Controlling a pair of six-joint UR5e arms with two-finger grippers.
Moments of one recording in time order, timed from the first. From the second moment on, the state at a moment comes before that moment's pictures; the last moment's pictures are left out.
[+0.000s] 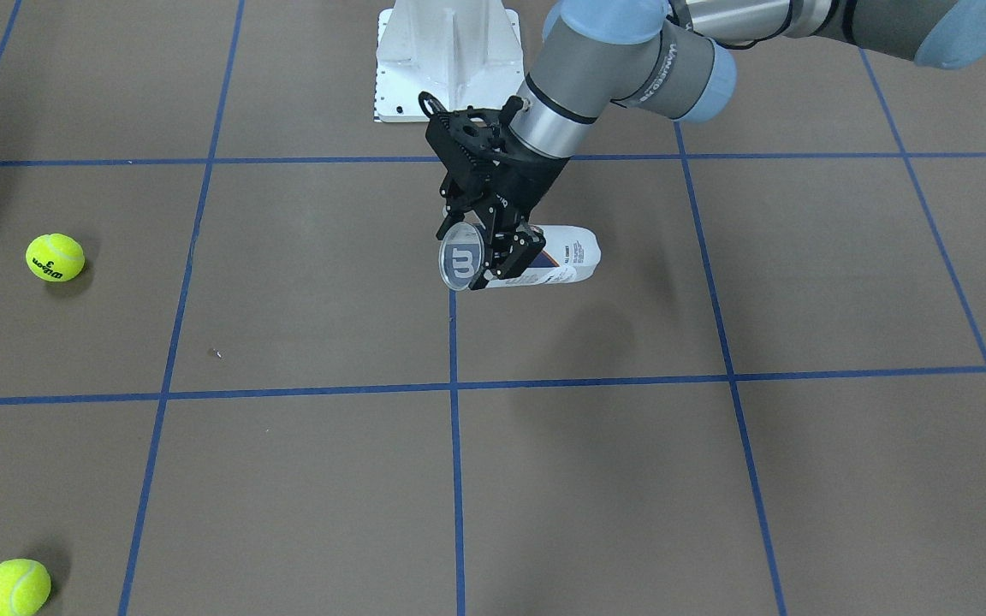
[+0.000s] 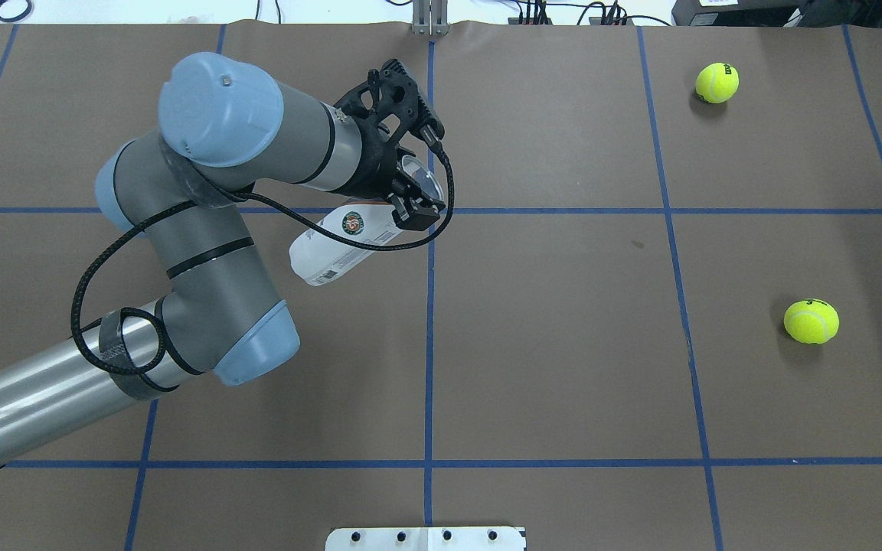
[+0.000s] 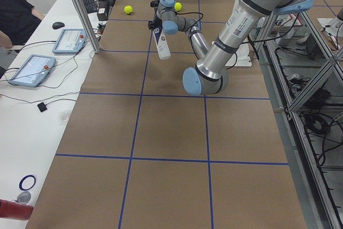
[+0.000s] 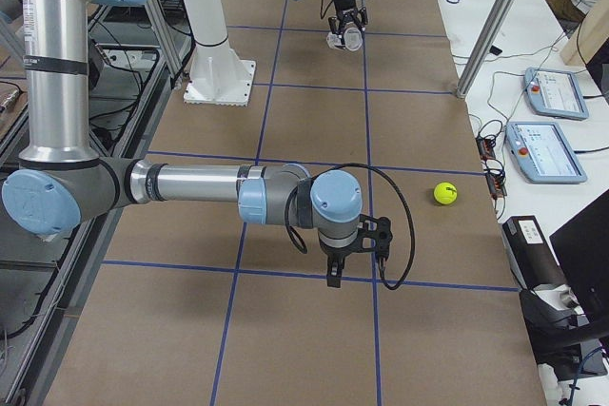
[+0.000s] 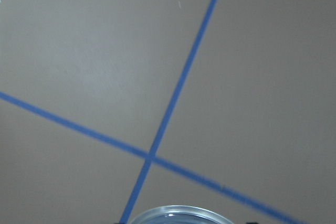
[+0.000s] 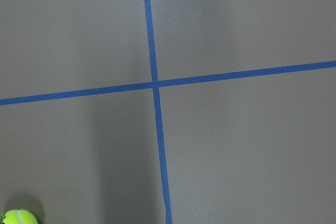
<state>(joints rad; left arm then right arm) -0.65 -2.31 -1.67 -2.11 -1.86 -0.27 1.68 -1.63 1.68 -1.59 2.40 0.06</state>
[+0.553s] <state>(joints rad) -0.64 -2.22 -1.66 -2.61 -1.68 -0.47 1.68 -1.63 1.68 -1.56 2.40 0.06</state>
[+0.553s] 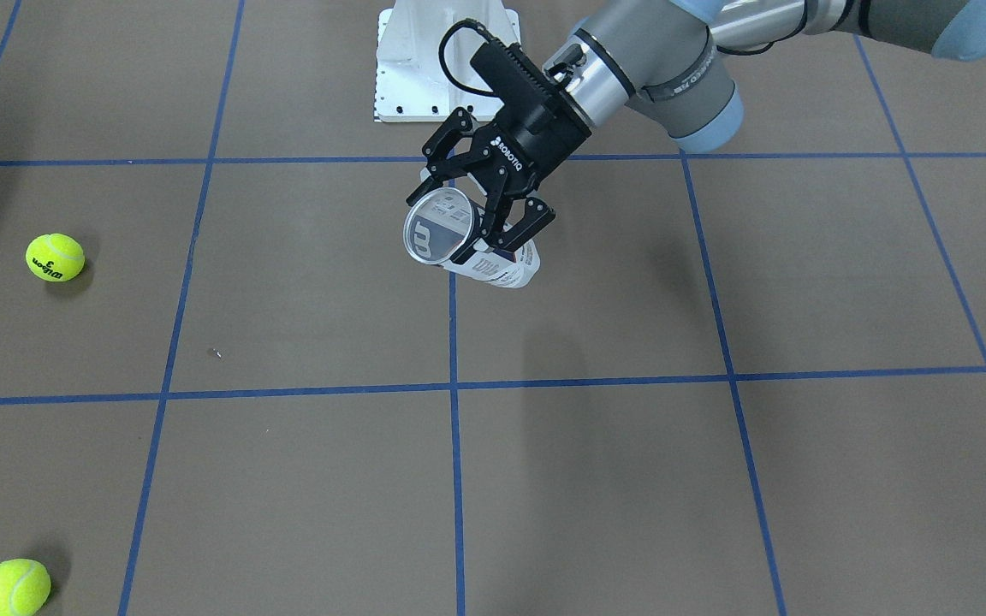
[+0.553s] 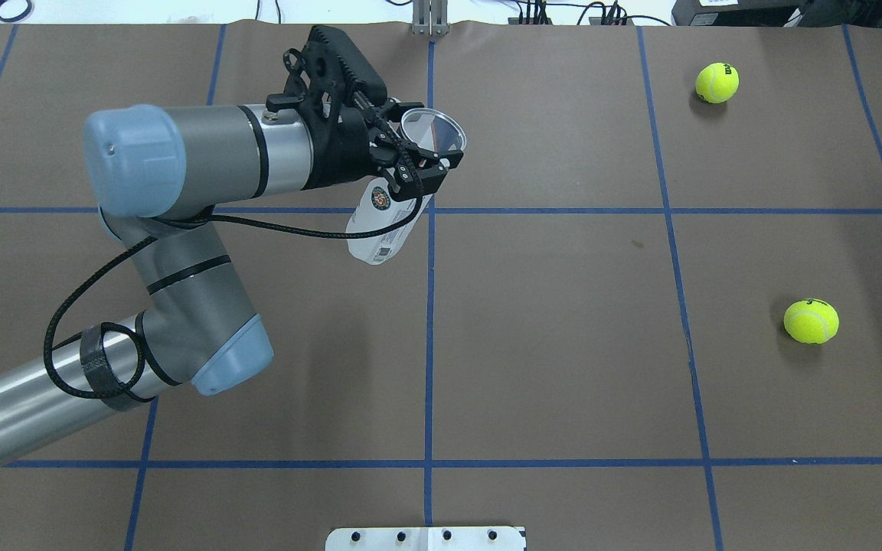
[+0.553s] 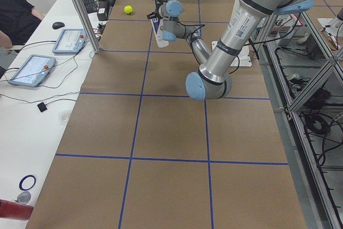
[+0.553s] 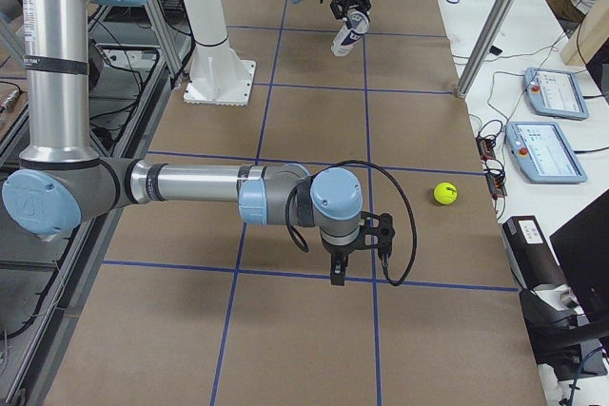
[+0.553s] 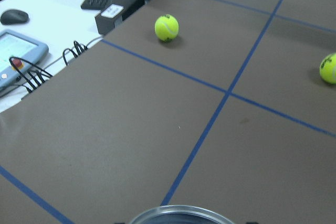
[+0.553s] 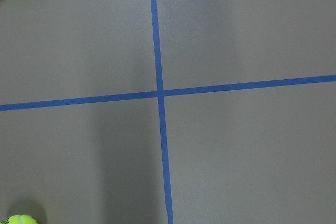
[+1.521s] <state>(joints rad) -0.61 -2.11 -1.41 -3.22 -1.44 -0.55 1.68 -1.63 1.69 -1.56 2.40 0.06</state>
